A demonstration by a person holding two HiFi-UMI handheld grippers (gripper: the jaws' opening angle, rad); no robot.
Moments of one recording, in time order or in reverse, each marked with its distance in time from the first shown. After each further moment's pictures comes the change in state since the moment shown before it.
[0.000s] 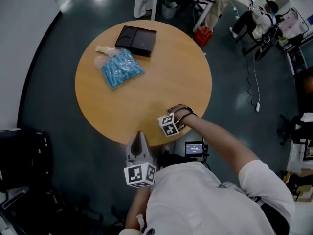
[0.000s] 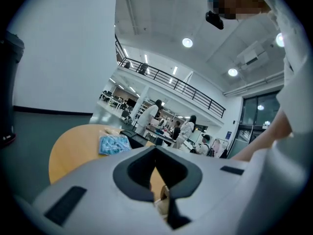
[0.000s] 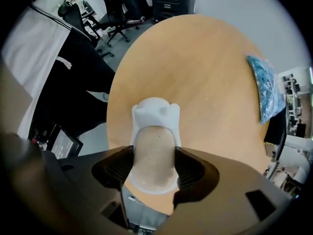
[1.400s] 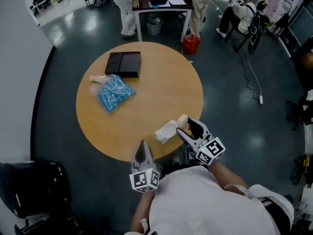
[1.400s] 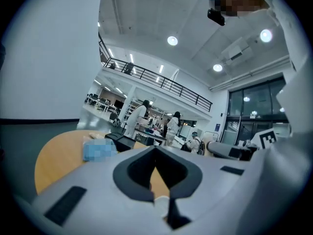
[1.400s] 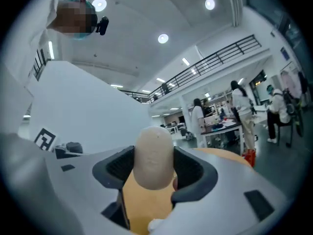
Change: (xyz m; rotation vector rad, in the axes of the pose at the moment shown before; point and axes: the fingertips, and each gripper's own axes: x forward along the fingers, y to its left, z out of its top) left arm 0.024 -0.047 -0.001 0.116 0.007 -0.108; right arm -0.302 0.033 -0.102 1.330 -1.623 -0.792
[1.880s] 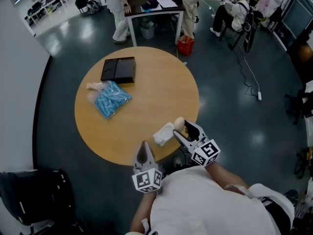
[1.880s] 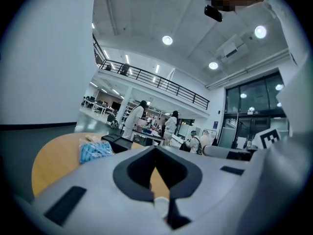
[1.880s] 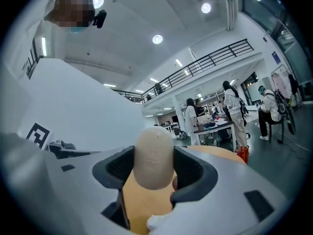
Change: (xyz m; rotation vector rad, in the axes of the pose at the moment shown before) left arm 0.009 -0.022 -0.002 0.049 -0.005 -0.022; right arm -0.011 -0.010 -0.013 0.017 0.002 -0.093
